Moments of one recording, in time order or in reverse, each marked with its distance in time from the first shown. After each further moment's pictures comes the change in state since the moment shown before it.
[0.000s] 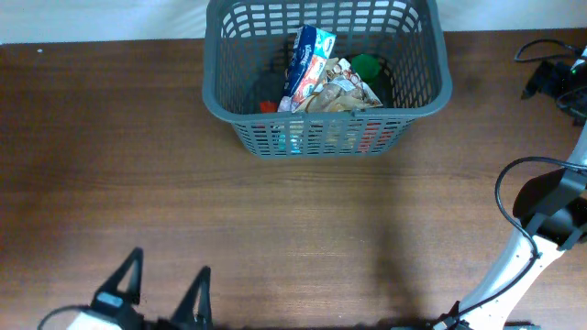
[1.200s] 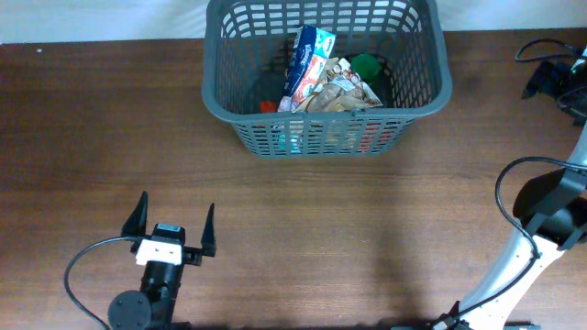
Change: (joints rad) left arm -0.016 0.003 -0.673 0.696 -0.143 0.471; right arm 0.000 0.000 0.000 0.000 0.003 0.000
